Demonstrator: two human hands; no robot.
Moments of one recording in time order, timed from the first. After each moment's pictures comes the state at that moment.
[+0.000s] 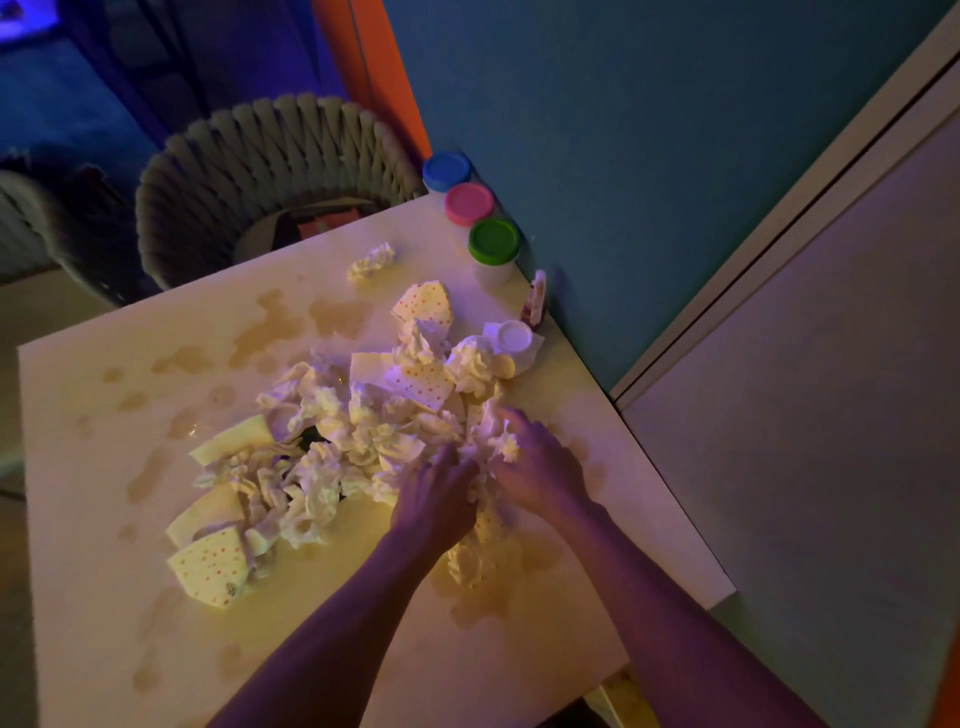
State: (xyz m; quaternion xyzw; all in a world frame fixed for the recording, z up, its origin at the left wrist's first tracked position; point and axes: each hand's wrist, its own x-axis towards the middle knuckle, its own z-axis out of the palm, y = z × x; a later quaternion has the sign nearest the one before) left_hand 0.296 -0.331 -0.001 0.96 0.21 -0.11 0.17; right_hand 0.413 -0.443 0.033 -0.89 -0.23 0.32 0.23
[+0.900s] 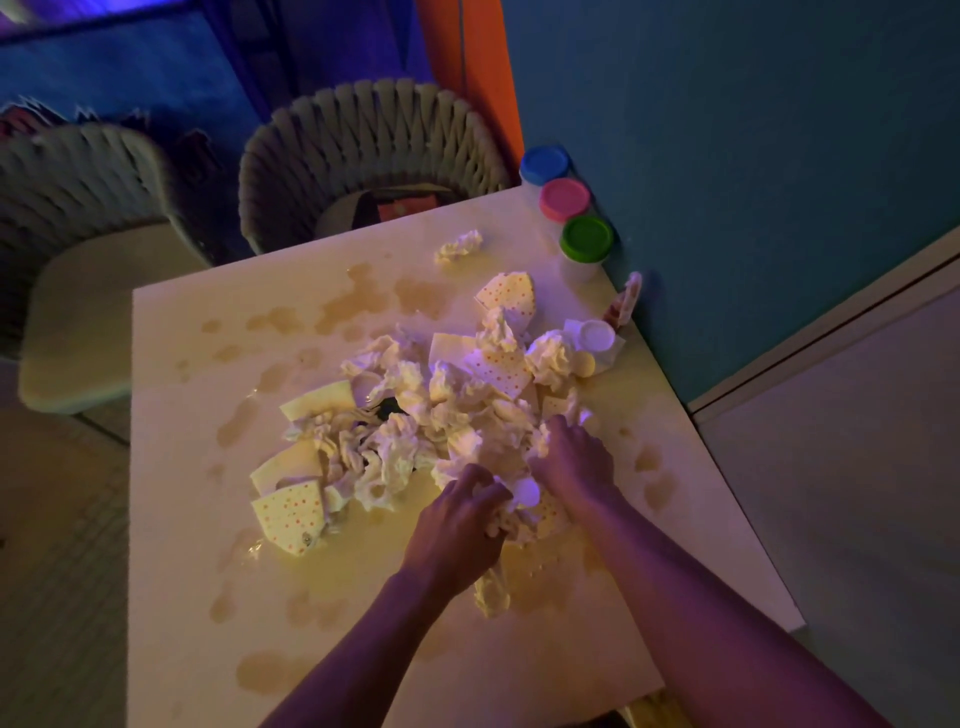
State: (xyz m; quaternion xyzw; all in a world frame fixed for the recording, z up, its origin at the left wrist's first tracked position) left_hand 0.208 -0.324 0.011 0.92 0.24 0.02 0.30; right_hand 0.386 -0.392 0.011 -0.92 -0.28 0.27 0.06
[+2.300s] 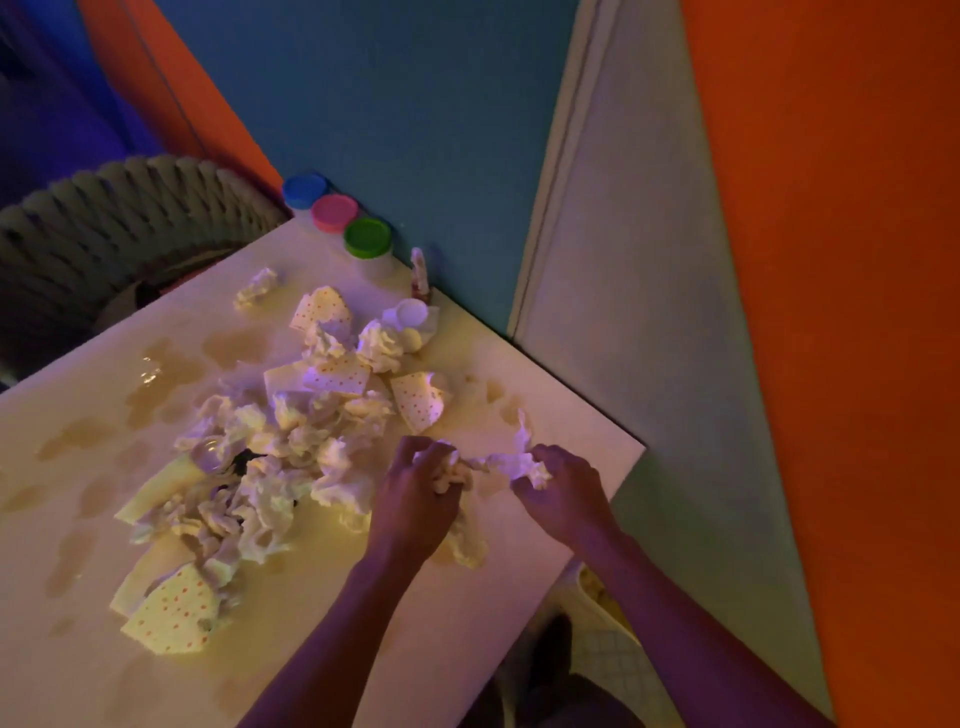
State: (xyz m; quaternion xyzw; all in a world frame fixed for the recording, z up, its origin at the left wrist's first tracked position) left_hand 0.233 -0.375 0.035 0.91 0.14 0.07 0.38; right_hand 0.296 -0.564 0.044 -0.95 -0.05 0.13 0.29
